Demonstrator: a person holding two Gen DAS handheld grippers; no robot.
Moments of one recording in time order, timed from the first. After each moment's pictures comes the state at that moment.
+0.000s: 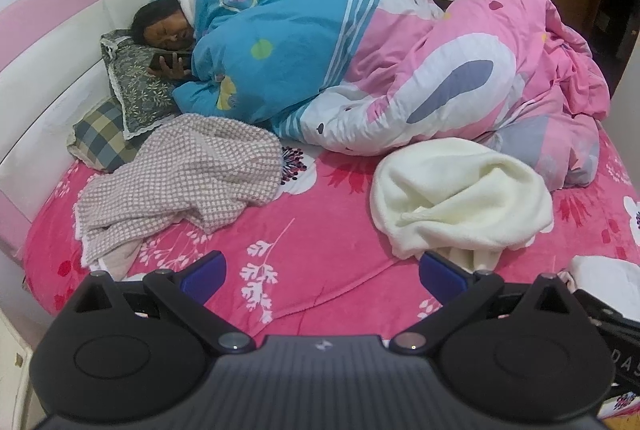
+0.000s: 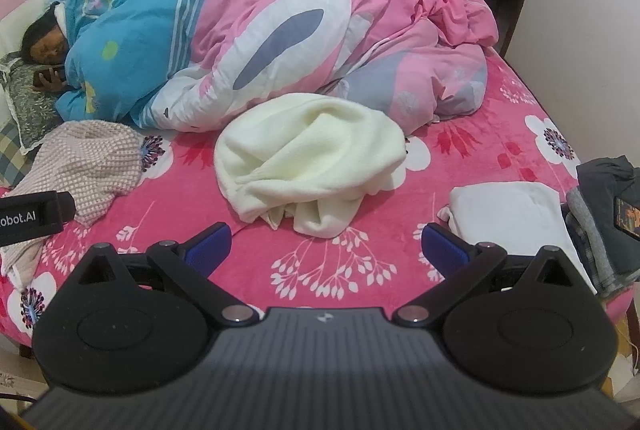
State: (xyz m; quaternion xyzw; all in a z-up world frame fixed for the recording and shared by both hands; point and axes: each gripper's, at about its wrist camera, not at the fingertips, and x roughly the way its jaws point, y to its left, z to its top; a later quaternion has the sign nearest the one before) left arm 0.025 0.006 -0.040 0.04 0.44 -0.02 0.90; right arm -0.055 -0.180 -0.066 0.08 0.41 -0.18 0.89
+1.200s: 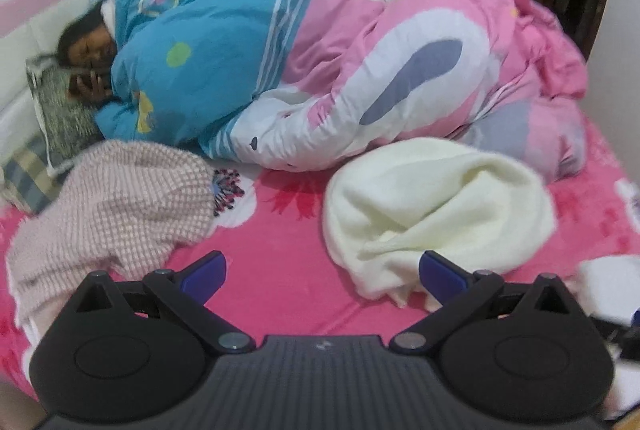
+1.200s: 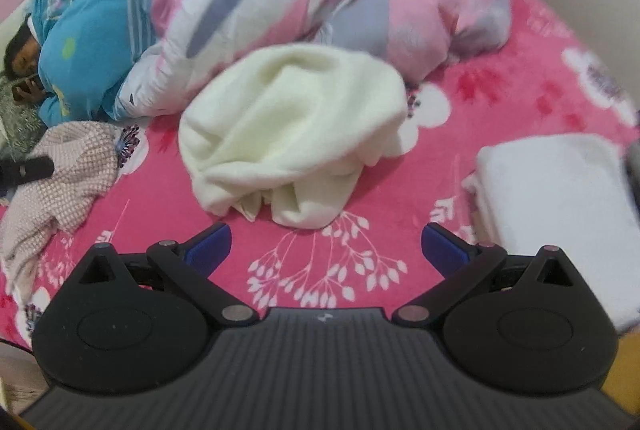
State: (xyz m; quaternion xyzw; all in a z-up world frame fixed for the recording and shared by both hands) left arm 0.117 -0.072 -0.145 0.09 0.41 -0.09 0.90; right arm 0.002 -0.315 -0.189 0.19 0.45 -0.12 0.86
